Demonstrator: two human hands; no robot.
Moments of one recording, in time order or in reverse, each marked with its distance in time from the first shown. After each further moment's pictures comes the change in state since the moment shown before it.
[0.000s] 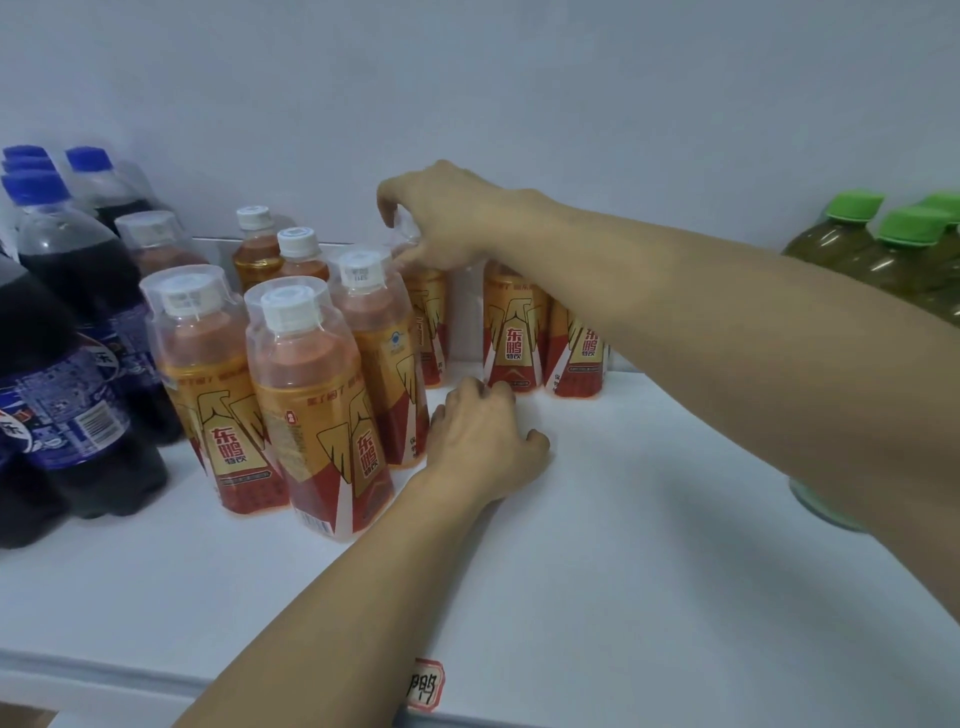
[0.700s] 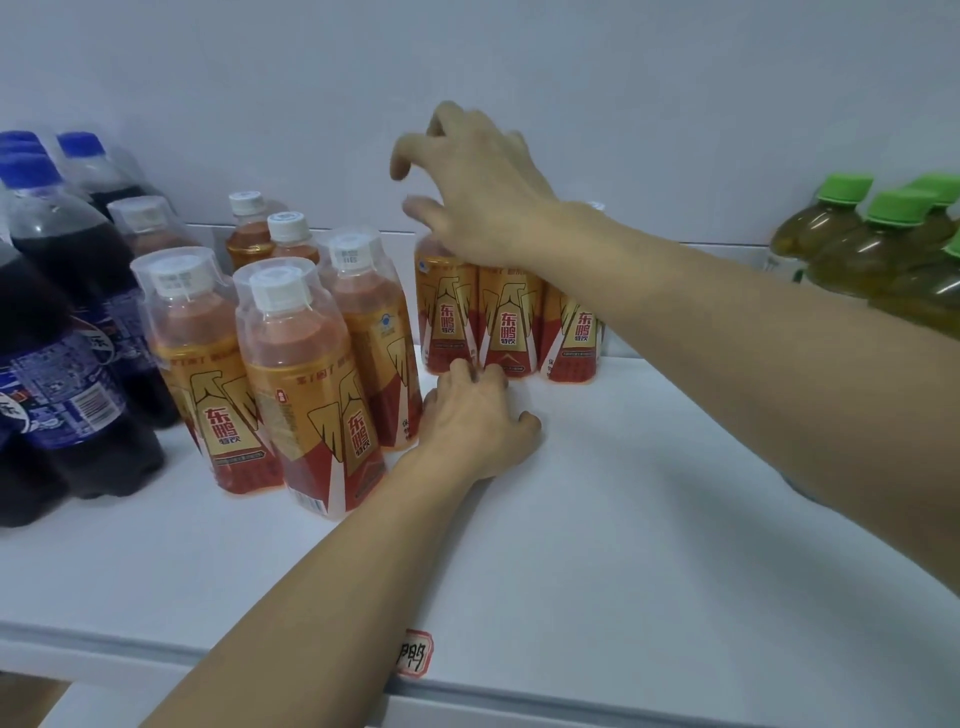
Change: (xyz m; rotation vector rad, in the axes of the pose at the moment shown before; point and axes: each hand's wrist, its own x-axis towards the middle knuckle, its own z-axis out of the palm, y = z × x) left_hand 0.001 -0.001 -0.001 0.019 -0.023 0.000; right_hand -0.050 0.001 -0.009 -0.048 0.328 0.004
